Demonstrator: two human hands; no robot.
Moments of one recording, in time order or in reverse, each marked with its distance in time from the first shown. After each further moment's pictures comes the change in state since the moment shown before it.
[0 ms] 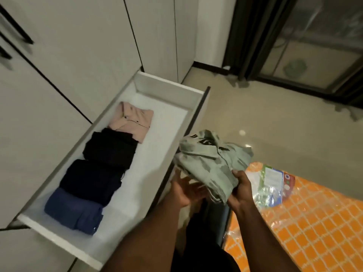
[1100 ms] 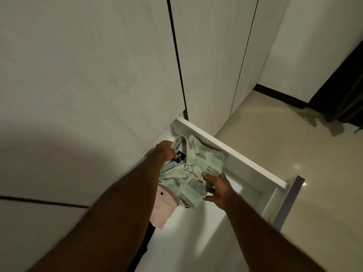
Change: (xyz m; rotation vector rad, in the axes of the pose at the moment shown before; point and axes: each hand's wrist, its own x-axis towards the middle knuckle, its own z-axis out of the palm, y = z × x) left_hand 0.257 0.556 0.008 1.458 0.837 0.372; right_hand 0.495 0.053 0.273 -0.816 0.017 0.324
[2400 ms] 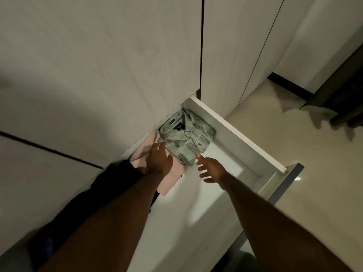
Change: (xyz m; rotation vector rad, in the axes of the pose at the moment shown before) left_hand -0.083 -0.102 0.064 0.021 0.278 0.011; right_hand 0.002 0.010 0.012 -0.716 -0.129 0.026
